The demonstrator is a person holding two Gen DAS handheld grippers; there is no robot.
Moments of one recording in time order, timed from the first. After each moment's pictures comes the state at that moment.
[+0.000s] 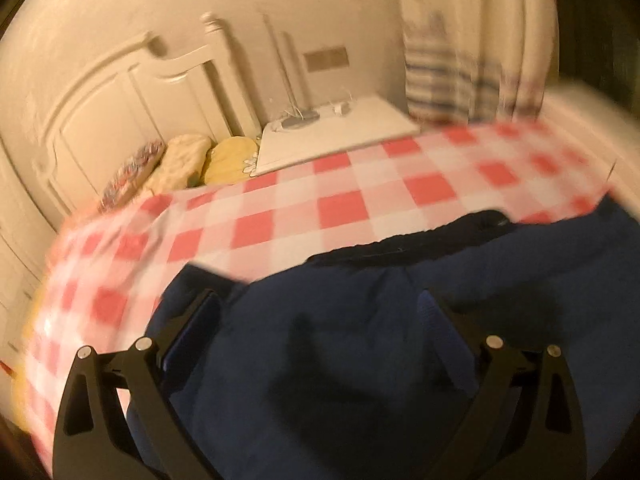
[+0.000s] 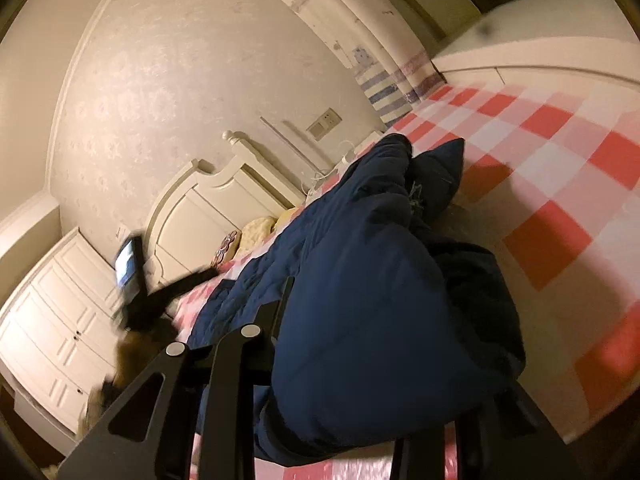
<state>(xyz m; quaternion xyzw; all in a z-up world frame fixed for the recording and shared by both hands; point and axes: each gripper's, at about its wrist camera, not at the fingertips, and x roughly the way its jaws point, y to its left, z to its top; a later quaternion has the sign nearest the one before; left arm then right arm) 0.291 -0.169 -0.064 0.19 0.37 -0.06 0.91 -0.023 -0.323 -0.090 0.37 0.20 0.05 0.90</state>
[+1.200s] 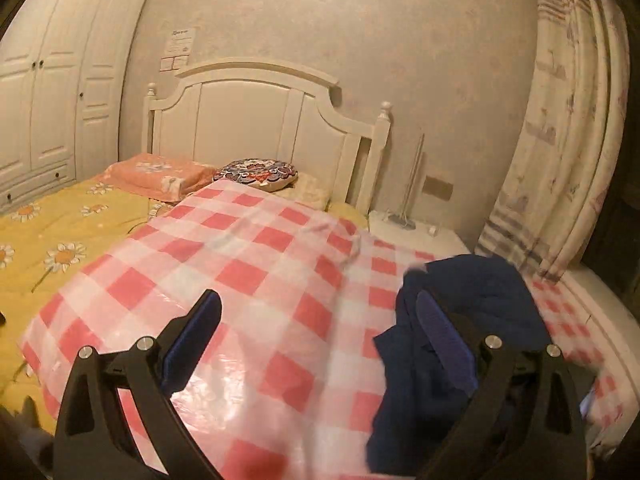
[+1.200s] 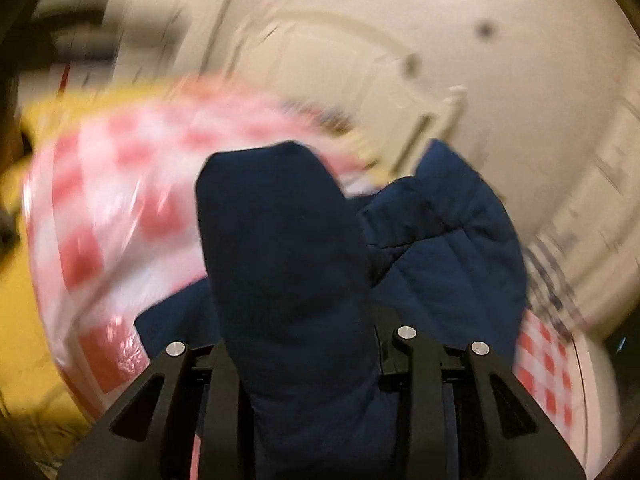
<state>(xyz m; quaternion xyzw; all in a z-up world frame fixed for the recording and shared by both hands) 0.102 0.207 0.021 -0.08 0.21 0.00 0.97 0.108 0.111 -0.083 -0.33 0.25 0.14 0.90</state>
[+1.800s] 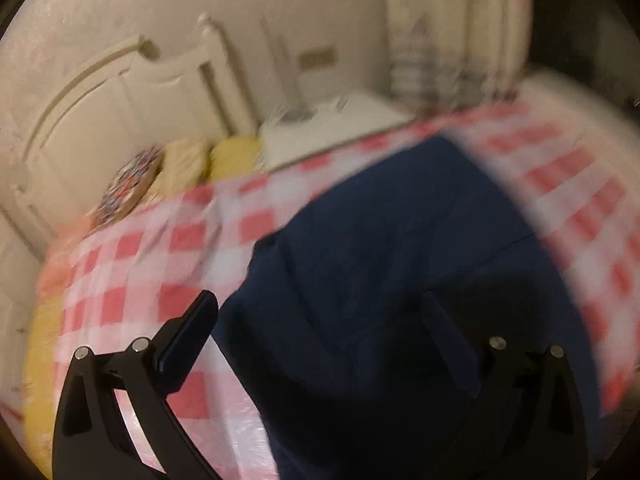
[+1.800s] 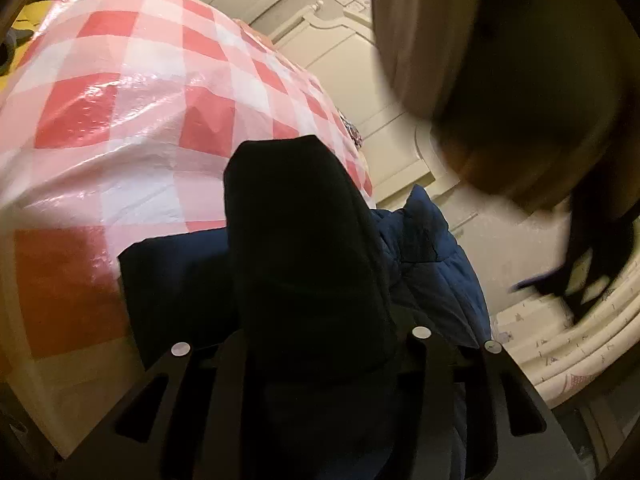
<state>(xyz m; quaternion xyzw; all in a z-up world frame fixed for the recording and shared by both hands) 0.275 0.006 -0.033 0.20 0.38 -0.14 0.89 0.075 0.140 -0.127 -0.47 0.16 0.10 0.86</state>
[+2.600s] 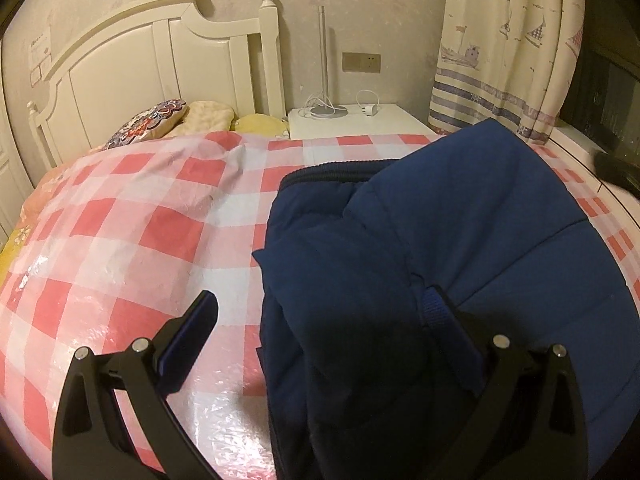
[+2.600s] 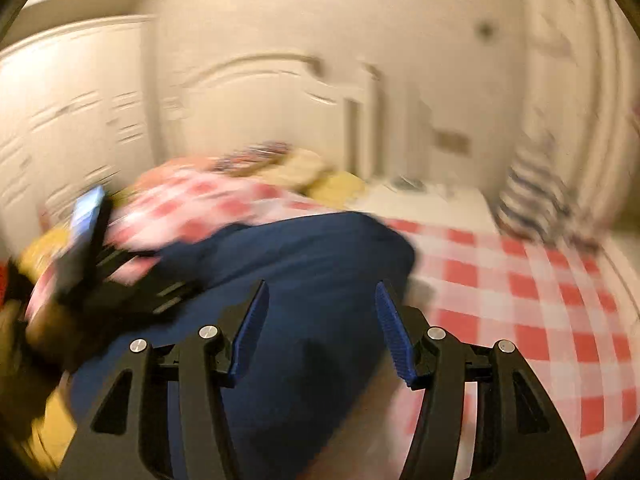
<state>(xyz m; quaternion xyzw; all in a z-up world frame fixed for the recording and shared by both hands) 0.272 0.066 -0.078 0.07 0.36 -0.12 0.92 0.215 -0.146 -0.002 0.02 0.28 0.11 0.95</state>
